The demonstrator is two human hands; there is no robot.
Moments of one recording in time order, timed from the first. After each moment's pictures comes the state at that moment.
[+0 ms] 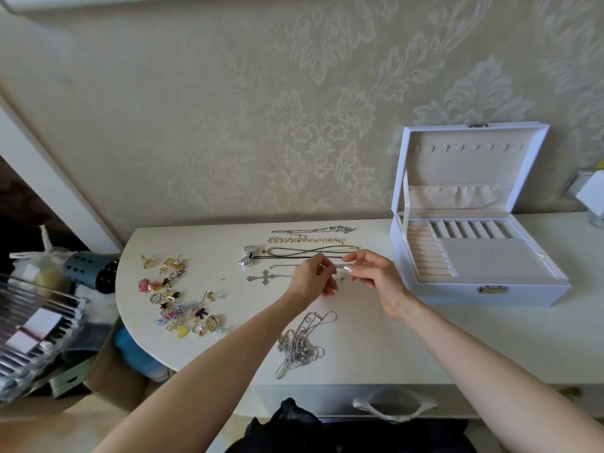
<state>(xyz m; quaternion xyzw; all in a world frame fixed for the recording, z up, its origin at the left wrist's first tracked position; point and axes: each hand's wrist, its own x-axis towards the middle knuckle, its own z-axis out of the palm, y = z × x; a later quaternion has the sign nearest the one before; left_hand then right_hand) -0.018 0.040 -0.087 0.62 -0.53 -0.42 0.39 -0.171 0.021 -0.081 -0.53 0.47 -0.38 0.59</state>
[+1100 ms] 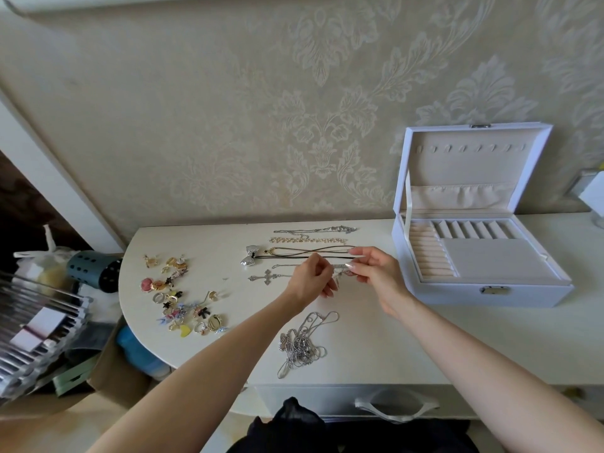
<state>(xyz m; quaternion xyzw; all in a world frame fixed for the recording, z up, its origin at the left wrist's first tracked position) -0.012 0.045 -0.087 0.61 -0.54 -0.43 0.39 -0.162 0.018 -0.085 -0.48 0.49 -0.44 0.58</state>
